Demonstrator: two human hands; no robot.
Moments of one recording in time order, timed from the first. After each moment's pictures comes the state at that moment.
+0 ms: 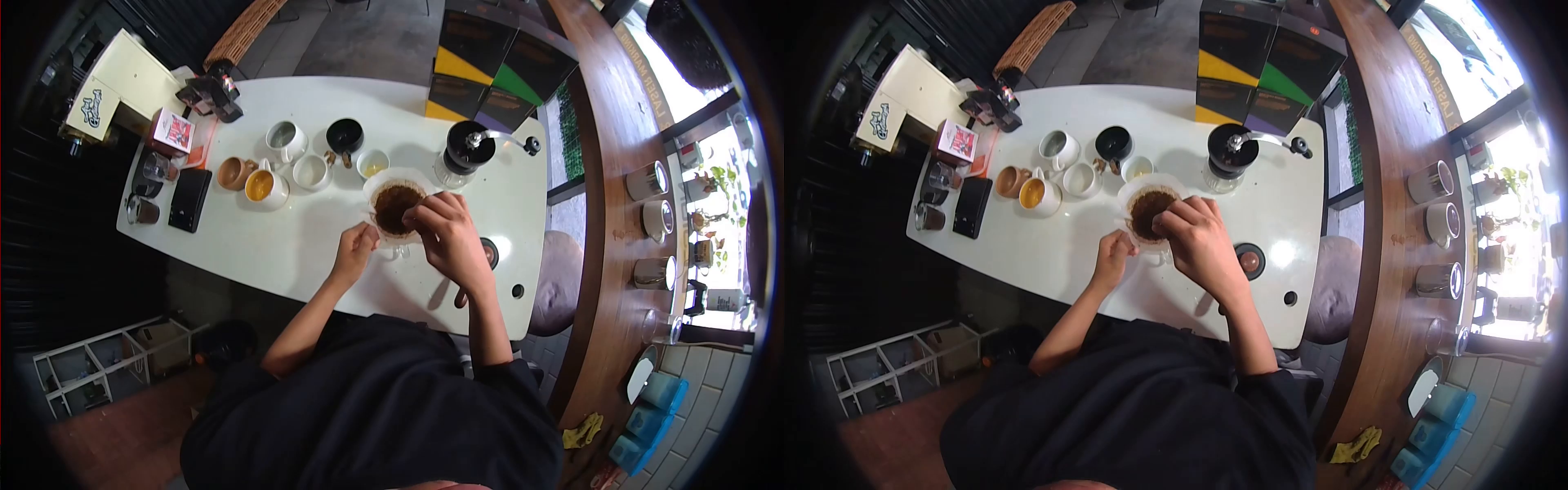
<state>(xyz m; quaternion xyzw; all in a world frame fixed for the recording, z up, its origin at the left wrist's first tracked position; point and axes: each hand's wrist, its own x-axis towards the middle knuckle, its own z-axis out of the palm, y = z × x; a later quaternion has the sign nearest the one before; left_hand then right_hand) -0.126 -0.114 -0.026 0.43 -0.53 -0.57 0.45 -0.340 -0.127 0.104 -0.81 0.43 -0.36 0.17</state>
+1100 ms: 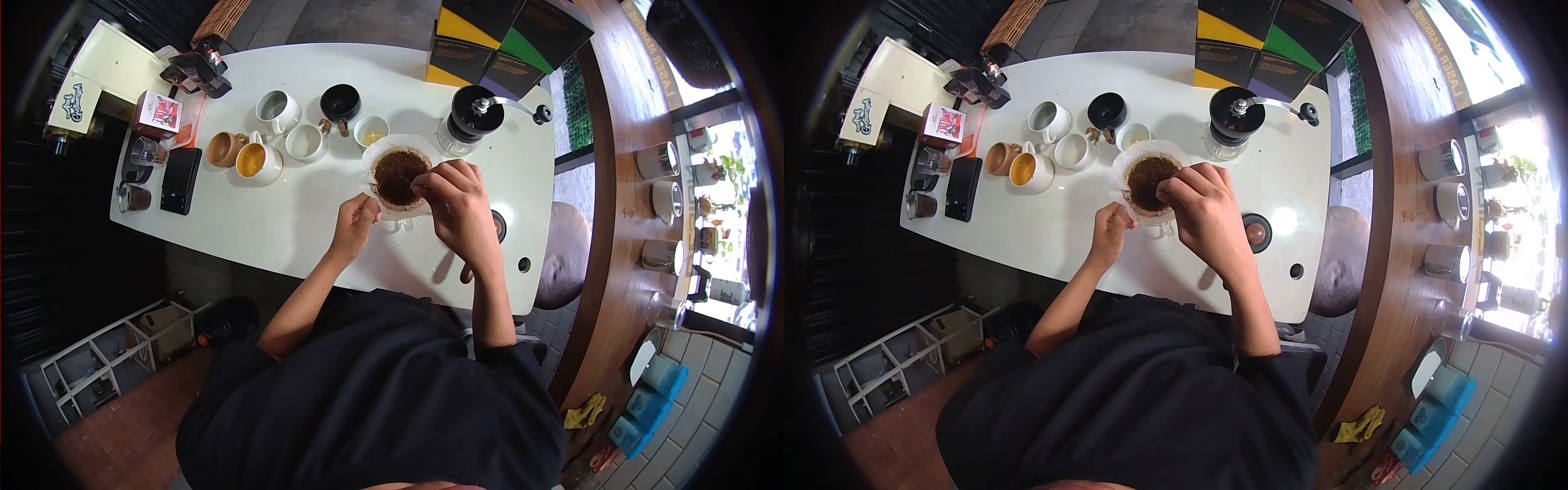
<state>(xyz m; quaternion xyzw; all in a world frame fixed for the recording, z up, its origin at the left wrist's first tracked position) -0.130 -0.115 -0.018 0.42 -0.52 -0.57 0.47 -0.339 -0.129 0.094 -0.78 0.47 -0.38 0.16</state>
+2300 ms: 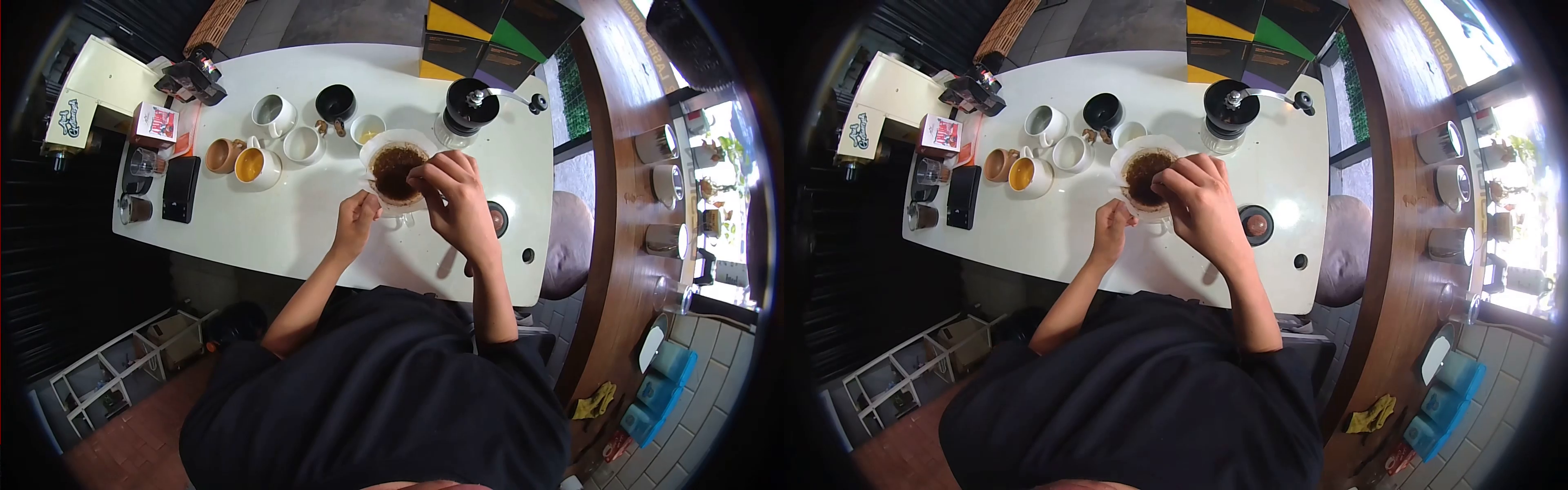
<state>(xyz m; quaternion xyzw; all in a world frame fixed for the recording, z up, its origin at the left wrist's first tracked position) -0.123 -0.119 -0.035 0.43 -0.55 -0.56 0.45 -0.332 -0.128 0.096 -0.77 0.48 -0.41 0.14</state>
